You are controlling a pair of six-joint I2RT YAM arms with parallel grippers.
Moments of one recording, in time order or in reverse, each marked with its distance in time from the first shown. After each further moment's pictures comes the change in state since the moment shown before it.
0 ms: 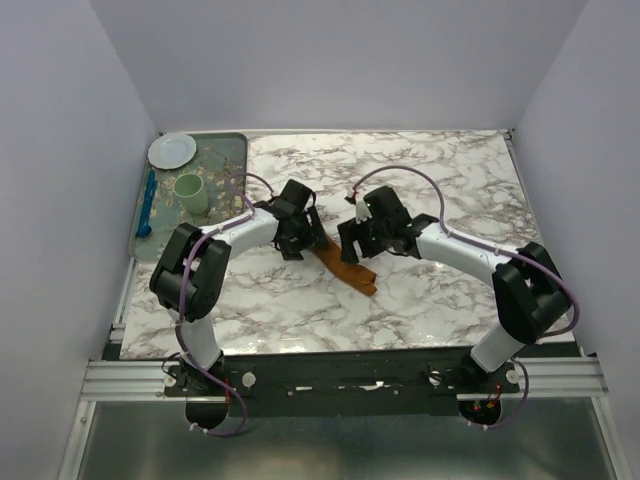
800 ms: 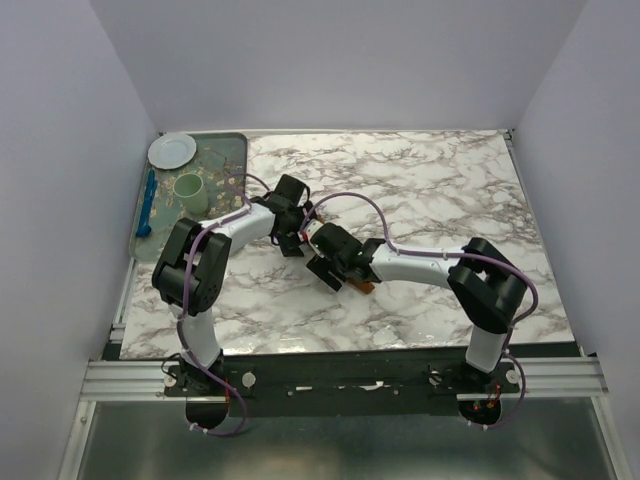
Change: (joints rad) left arm 0.054 0.061 0.032 0.017 0.079 -0.015; right arm 0.359 0.157 0.065 -0.035 0.546 -0.256
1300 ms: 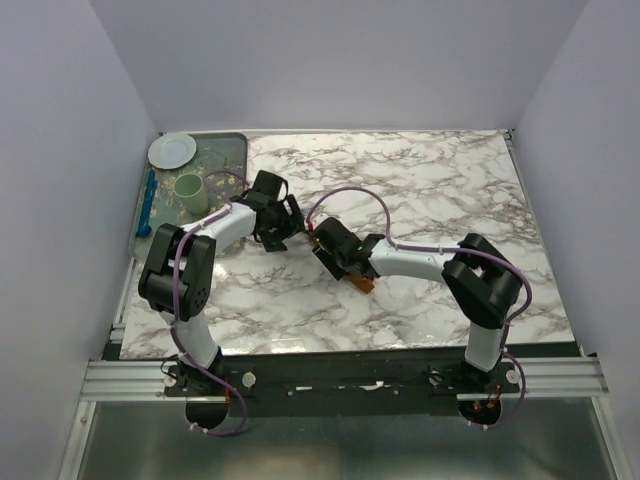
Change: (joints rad) left arm 0.105 -0.056 -0.045 0.015 0.015 0.060; right arm -0.037 0.049 0.036 0.022 0.000 0.131
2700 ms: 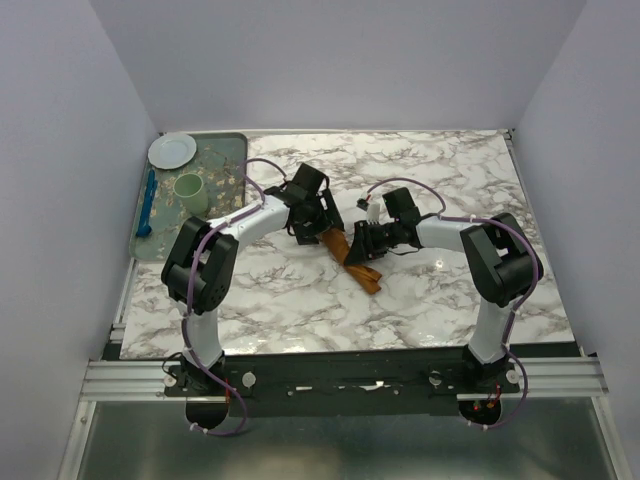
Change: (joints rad) left arm -0.179 0.094 0.209 -0.052 -0.049 -0.087; right arm -0.481 0.032 -0.138 0.206 -1.092 0.190
